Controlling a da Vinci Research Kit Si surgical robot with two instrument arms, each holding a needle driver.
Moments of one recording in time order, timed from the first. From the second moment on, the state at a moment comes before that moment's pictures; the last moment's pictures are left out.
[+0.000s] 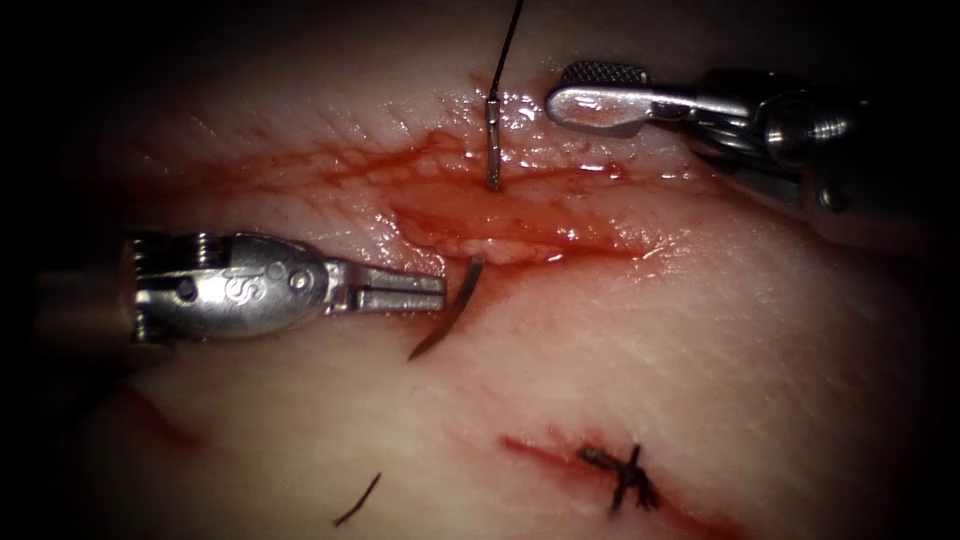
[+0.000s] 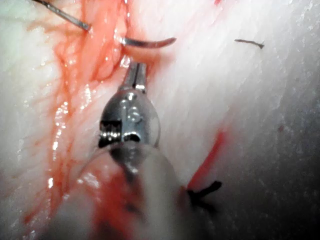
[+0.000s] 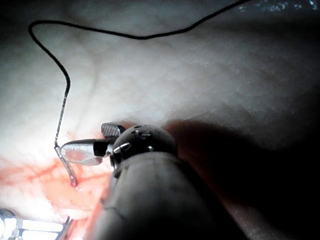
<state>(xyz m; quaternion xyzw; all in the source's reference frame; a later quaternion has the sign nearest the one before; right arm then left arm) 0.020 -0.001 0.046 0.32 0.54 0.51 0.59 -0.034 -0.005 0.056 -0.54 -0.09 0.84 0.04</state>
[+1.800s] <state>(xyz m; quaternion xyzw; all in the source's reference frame) 0.019 -0.004 0.049 0.30 0.54 0.50 0.61 -0.036 -0.004 0.050 -0.62 -0.01 0.79 -0.01</state>
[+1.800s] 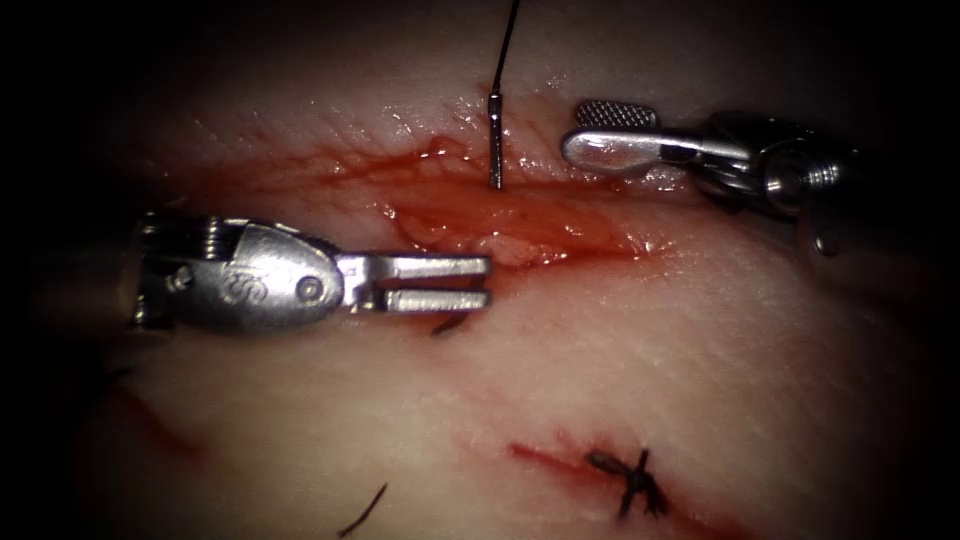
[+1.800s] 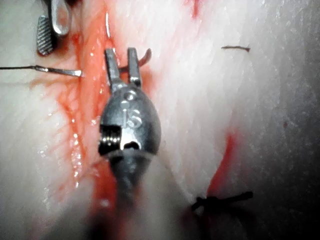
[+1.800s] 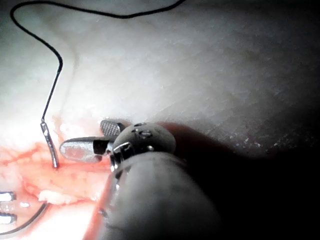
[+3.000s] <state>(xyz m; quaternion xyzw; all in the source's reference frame) 0.019 -0.005 0.049 0.30 0.53 0.50 0.61 -0.038 -0.005 0.052 -0.59 0.01 0.81 -0.06</state>
